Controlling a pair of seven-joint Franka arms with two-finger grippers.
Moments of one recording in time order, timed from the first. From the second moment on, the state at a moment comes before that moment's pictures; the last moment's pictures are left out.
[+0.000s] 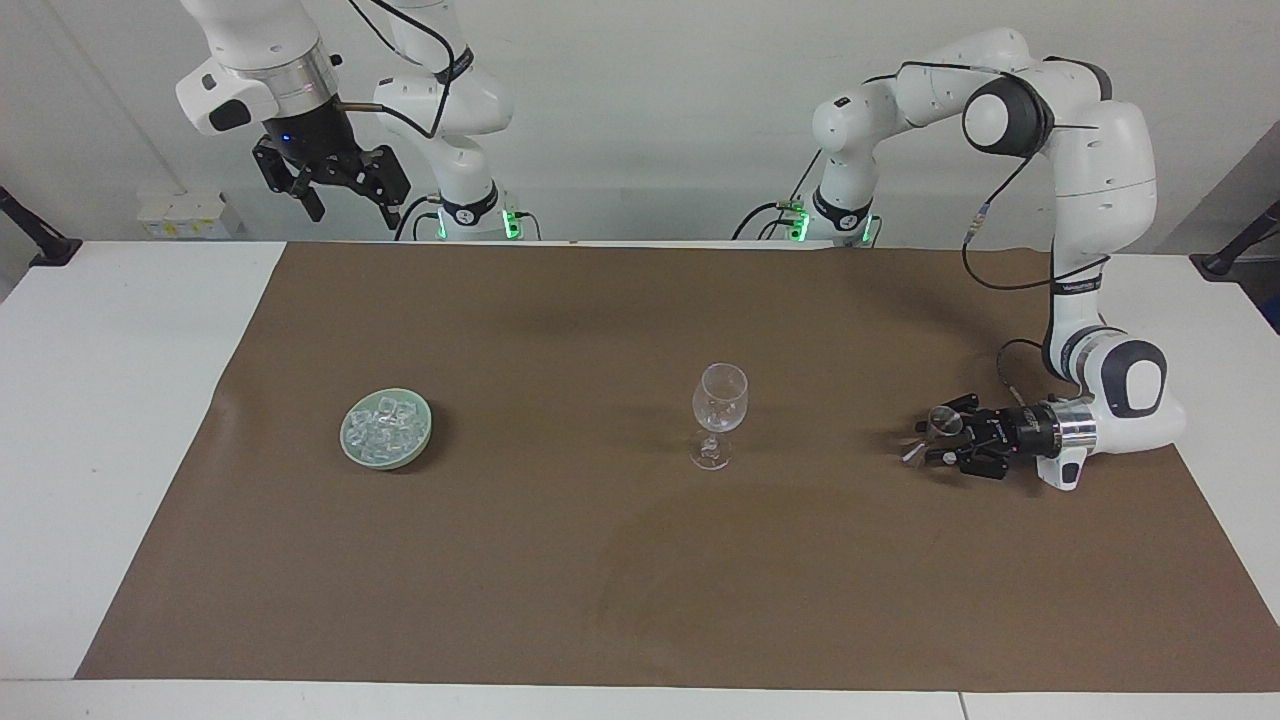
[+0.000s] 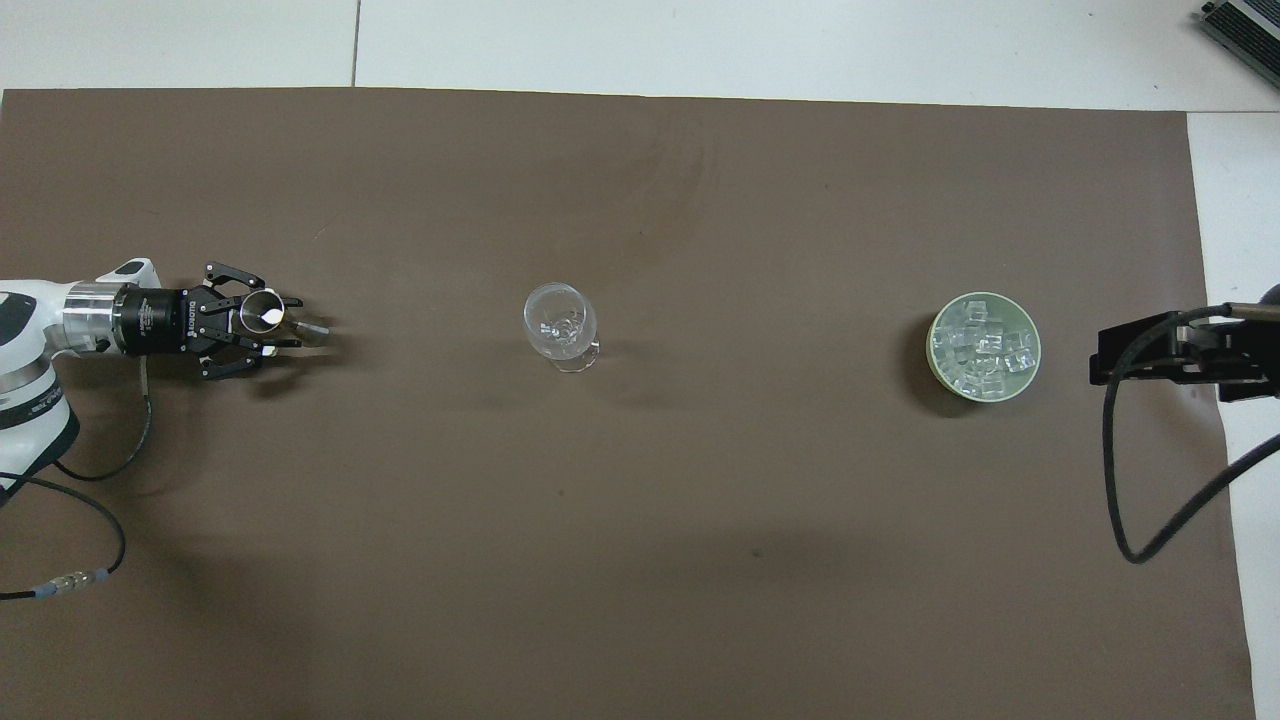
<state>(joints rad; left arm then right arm) 0.44 0.76 -0.11 -1.61 -1.12 1.46 -0.64 0.03 -0.07 0.02 -1.53 0.00 1.42 0.20</state>
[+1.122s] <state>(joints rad) 0.44 0.76 -0.11 -1.61 -1.12 1.46 -0.64 0.03 -0.07 0.02 -1.53 0.00 1.42 0.20</state>
